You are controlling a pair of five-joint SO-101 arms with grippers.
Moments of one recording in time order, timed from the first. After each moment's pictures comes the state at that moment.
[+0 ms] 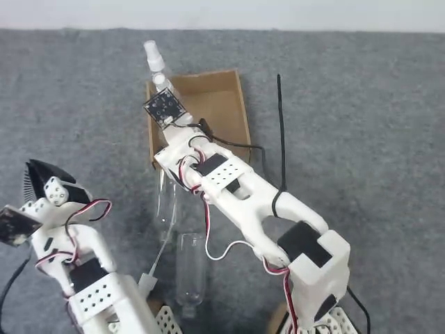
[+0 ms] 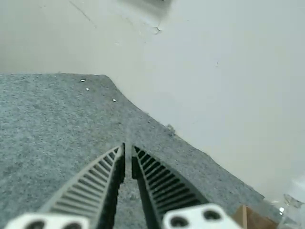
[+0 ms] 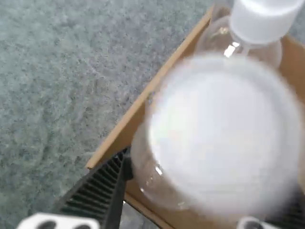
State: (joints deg) left arm -38.9 -81.7 97.7 1.8 27.1; right arm -44.6 17.0 14.8 18.0 1.2
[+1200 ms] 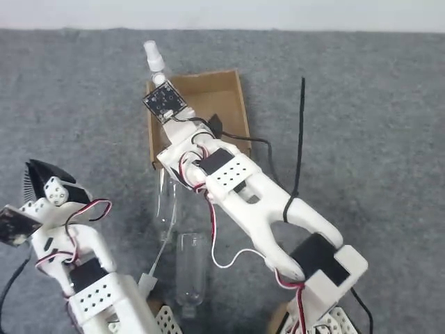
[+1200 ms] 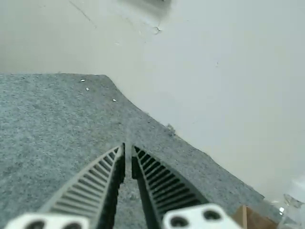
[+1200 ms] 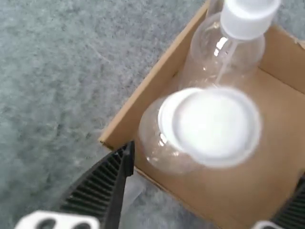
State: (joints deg) left arm -38.9 -81.7 97.7 1.8 27.1; right arm -44.6 8.7 14.8 30.0 1.2
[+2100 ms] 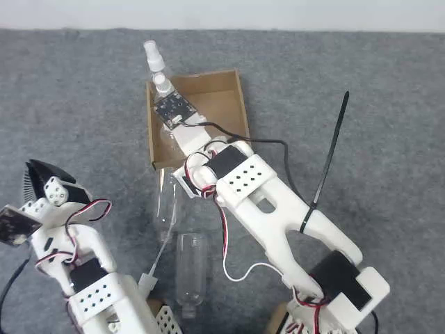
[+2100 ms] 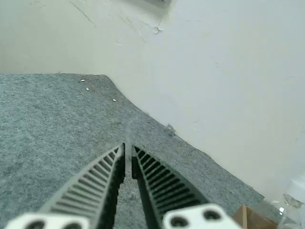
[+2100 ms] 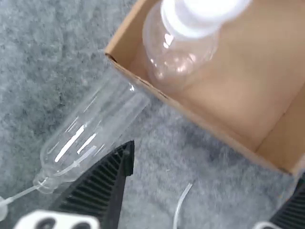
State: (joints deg) left arm -38.9 -81.7 97.7 1.8 27.1; right arm -44.6 -1.8 14.8 56.6 -0.7
